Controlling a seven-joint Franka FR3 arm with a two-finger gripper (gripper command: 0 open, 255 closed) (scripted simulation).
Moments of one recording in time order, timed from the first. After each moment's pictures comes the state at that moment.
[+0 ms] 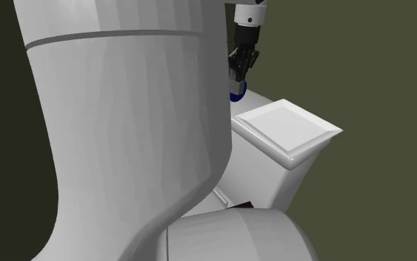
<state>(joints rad) -0.13 0.38 -0.52 -1.61 0.24 1.88 -1.05</state>
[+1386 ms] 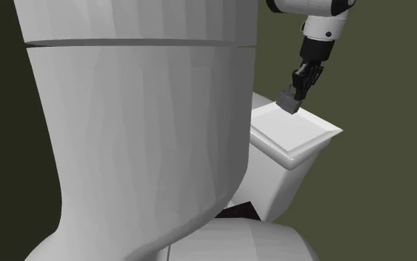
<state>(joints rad) -0.31 0.29 -0.64 -1.78 0.21 1.94 -1.37</state>
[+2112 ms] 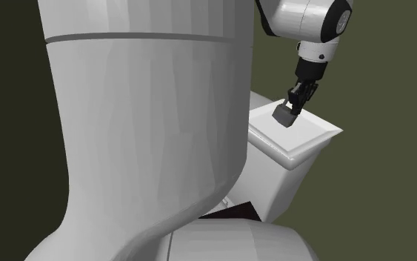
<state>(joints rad) -0.32 0.34 -0.62 -1.86 0.26 2.06 -1.40</state>
